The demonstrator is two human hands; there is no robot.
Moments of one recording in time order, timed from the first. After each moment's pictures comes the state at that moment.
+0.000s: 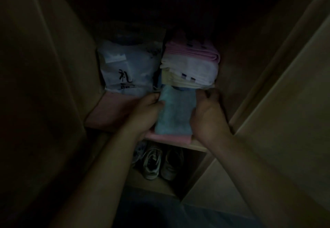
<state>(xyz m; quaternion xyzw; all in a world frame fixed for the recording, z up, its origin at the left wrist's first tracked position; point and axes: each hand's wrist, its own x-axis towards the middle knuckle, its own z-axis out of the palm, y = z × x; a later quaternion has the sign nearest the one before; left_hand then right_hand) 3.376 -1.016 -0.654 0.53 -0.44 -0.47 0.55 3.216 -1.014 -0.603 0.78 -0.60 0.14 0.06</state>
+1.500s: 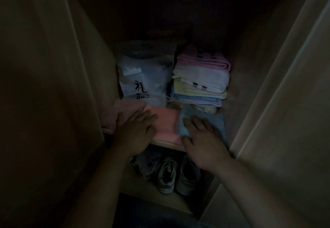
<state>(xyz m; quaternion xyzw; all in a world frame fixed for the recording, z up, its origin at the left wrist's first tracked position) 3.443 -0.990 -0.706 0.73 -0.65 -0.03 0.19 3.207 -1.018 -0.677 0.85 -0.51 0.09 -0.05</state>
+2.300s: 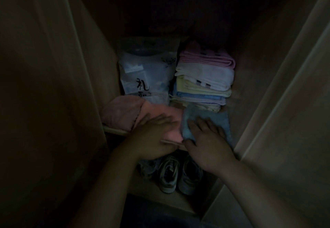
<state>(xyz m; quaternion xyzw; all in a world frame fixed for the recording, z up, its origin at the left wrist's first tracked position) 3.418 -0.979 -0.684 0.60 -0.77 -0.13 0.15 3.208 -1.019 -0.686 0.85 -0.52 0.07 -0.02</state>
